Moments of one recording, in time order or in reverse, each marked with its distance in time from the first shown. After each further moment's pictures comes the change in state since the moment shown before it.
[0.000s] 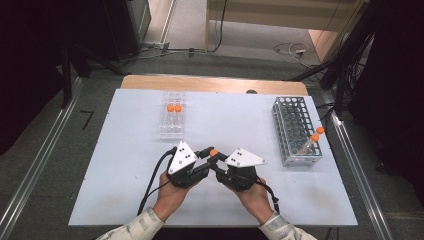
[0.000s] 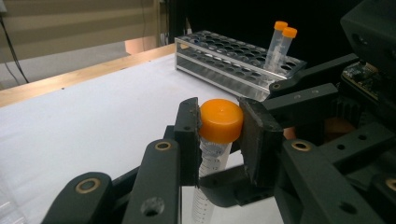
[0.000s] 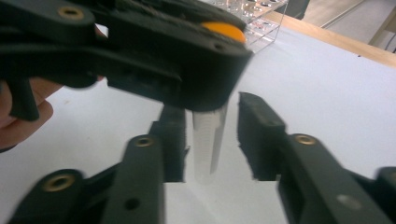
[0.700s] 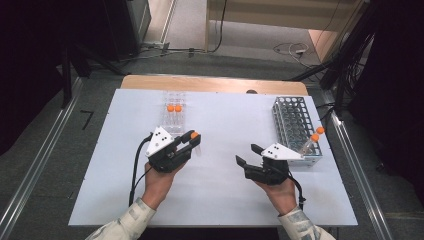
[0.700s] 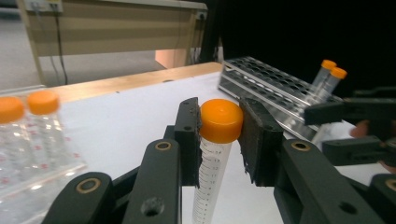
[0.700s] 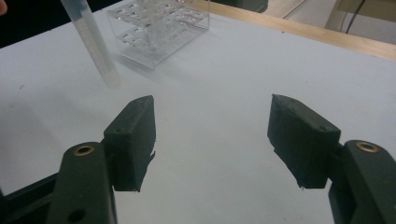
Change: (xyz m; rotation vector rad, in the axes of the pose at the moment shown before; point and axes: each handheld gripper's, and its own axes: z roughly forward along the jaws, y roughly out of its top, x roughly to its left) left arm 0.048 0.014 -0.019 -0.074 0.129 -0.124; right arm -0.062 -0.024 -0.043 -0.010 -0.103 0.125
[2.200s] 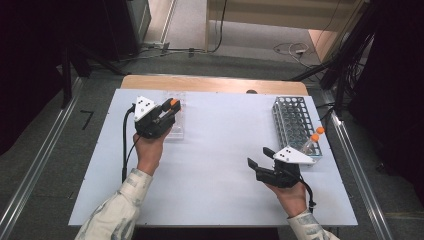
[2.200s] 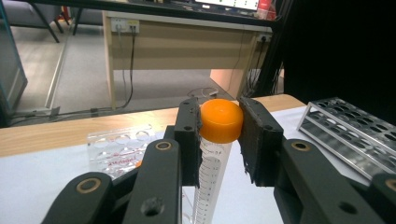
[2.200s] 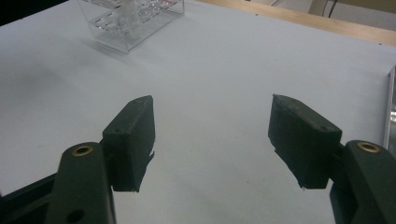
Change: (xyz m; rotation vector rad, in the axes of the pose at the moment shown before) left arm 0.061 0.035 0.024 -0.060 0.223 -0.036; right arm -0.019 -0.016 -0.013 0.022 -0.048 0.021
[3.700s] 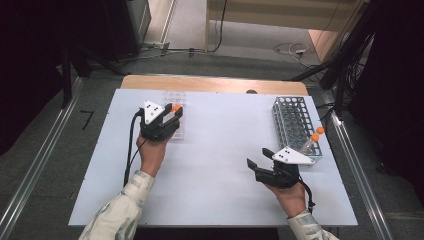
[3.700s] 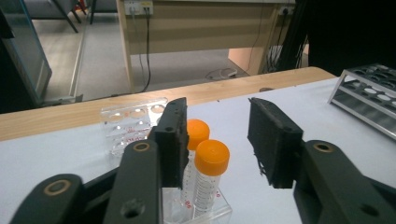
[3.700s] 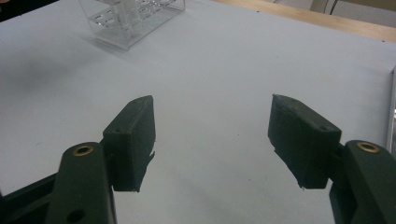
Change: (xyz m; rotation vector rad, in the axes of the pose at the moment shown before) left arm -0.001 -0.022 0.012 0.072 0.061 0.049; right arm 0.001 -0.002 0.001 0.005 -0.001 0.000
